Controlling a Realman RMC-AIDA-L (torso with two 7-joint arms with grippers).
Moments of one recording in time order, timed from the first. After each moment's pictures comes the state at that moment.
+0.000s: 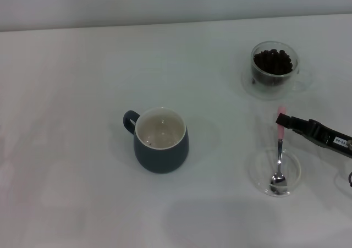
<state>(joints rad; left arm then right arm) -0.18 -2.07 1.85 0.12 -0.27 1.45 -0.15 0.31 1.99 -0.56 -0.19 1.42 1.29 -1.48</state>
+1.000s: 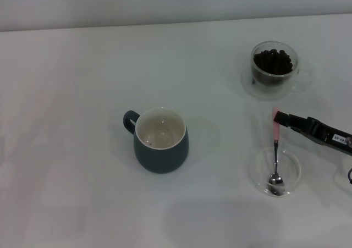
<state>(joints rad) -0.19 -2.07 1.85 0.11 -0.28 1.45 -0.14 0.32 1.98 -0.57 -0.18 1.42 1.29 -1.46</state>
